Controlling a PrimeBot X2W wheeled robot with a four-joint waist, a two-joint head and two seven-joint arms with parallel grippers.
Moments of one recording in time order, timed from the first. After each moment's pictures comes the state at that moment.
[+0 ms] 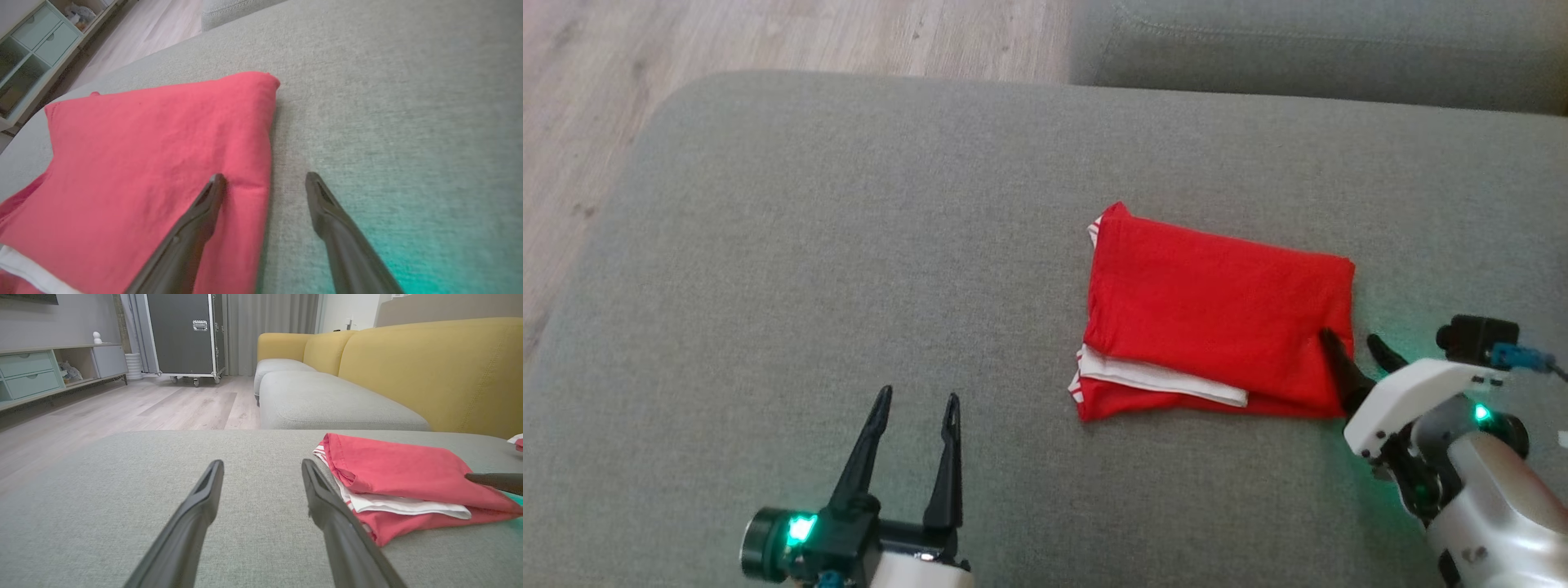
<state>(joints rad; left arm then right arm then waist) 0.06 0.06 -0.35 0.12 -0.13 0.11 -0.25 -0.38 -0.27 0.30 0.80 0.69 0.13 0.04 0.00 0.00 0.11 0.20</state>
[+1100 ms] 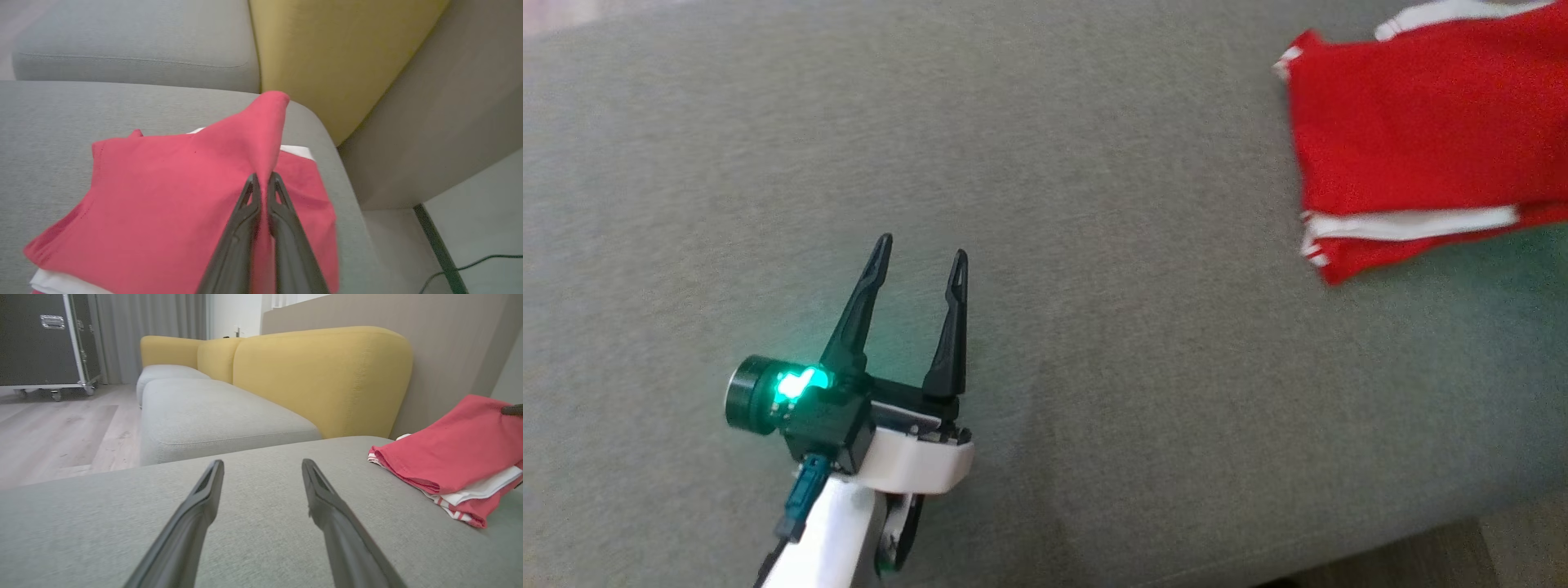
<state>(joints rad) -0.20 0.06 -0.35 0.09 -0.10 0.05 -0.25 -0.64 -0.76 0.38 0.52 0.67 0.13 0.14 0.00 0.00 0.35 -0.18</state>
